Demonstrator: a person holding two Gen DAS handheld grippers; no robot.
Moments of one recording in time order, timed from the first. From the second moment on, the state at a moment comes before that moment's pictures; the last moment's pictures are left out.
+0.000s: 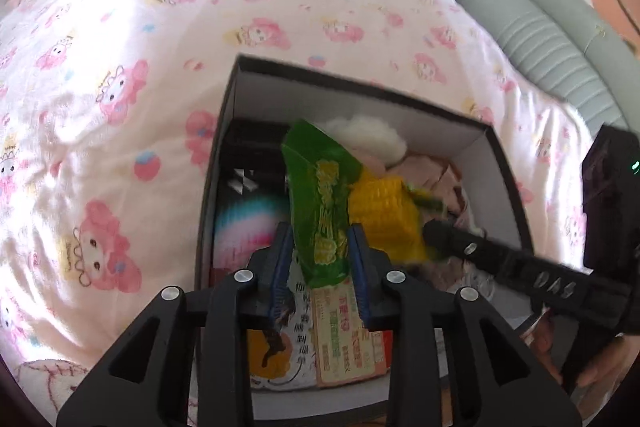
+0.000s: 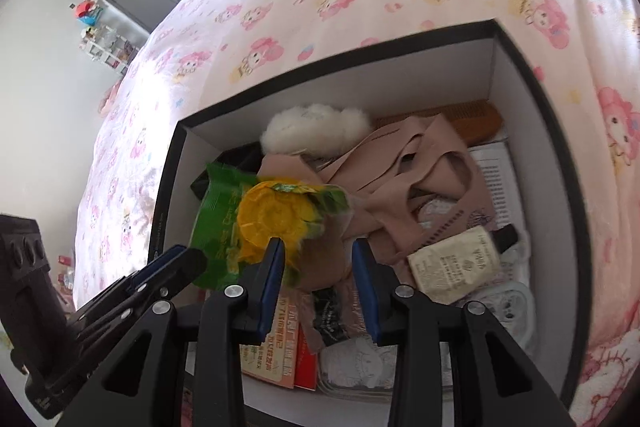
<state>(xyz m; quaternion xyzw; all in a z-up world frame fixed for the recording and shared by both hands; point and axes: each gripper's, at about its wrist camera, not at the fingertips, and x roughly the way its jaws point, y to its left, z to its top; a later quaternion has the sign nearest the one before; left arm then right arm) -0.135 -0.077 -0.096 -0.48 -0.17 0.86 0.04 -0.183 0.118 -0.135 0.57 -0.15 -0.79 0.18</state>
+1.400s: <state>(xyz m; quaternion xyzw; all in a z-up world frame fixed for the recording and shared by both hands) -0.141 -0.052 -0.041 -0.42 -0.10 0.90 0.04 -0.149 0.122 -0.052 0.47 -0.02 -0.88 0.09</state>
